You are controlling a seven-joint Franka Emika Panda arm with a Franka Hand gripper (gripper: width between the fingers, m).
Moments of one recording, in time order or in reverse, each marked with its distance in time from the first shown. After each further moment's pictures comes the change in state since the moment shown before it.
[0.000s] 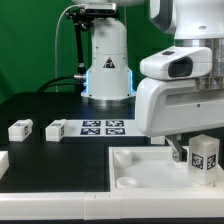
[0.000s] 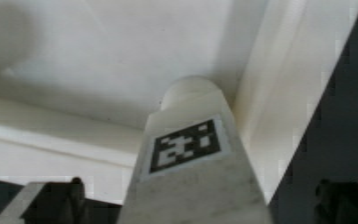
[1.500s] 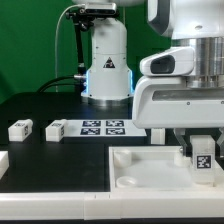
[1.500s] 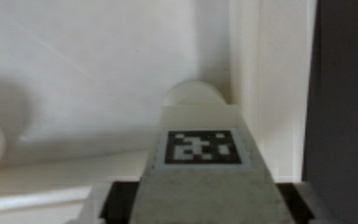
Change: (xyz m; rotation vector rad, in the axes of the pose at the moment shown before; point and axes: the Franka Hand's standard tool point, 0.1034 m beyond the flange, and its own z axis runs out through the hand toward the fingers) arm -0.006 0.000 0.001 0.004 0.041 0.652
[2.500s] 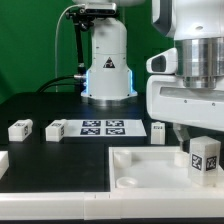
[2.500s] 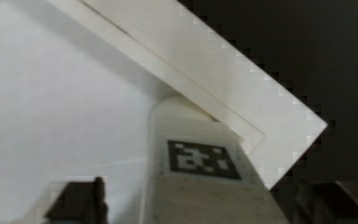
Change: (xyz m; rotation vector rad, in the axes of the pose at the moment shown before) arm 0.001 -0.006 -0.001 0.016 0.002 0.481
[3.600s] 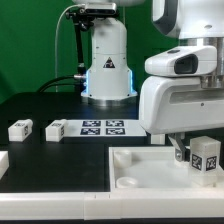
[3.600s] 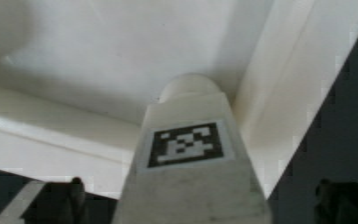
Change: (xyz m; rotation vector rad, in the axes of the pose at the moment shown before) arm 0.000 -0.001 0.002 -0.041 0.013 -1.127
